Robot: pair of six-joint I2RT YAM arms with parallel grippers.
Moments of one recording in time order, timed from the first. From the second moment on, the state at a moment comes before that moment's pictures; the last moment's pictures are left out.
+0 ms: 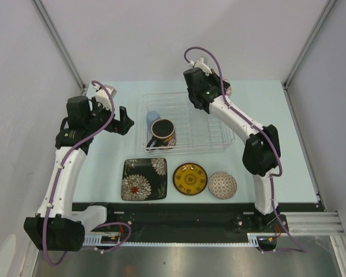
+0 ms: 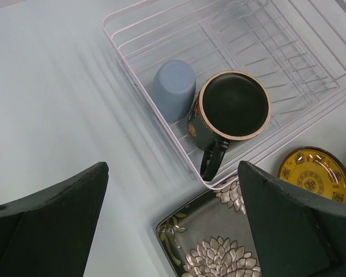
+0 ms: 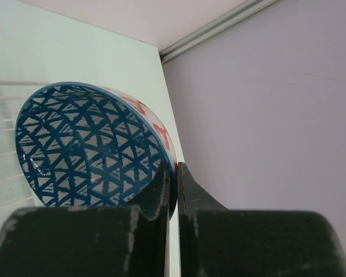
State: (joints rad) left arm -0.02 1.09 1.14 -0.55 0.48 0.13; right arm 0.59 2.05 1.95 -0.46 1.19 -0.35
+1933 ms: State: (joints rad) left arm 0.02 1.09 1.12 -0.54 0.53 0.13; right arm 0.69 2.02 1.78 -0.77 1.06 -0.01
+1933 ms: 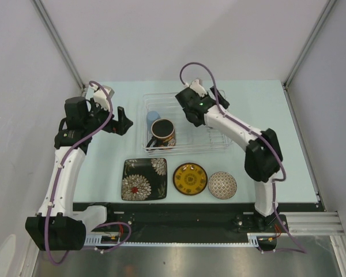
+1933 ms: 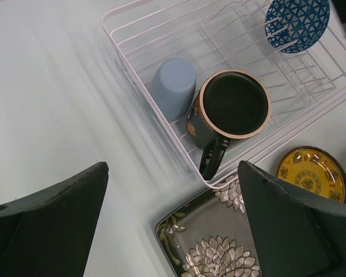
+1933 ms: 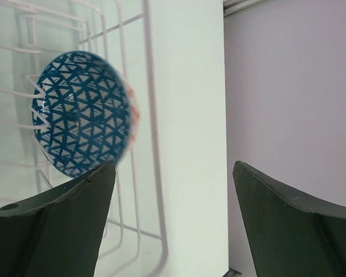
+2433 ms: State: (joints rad) left arm 0.02 1.09 1.13 -0.54 0.53 0.13; right arm 0.72 1.08 1.11 -1.02 0.48 0.59
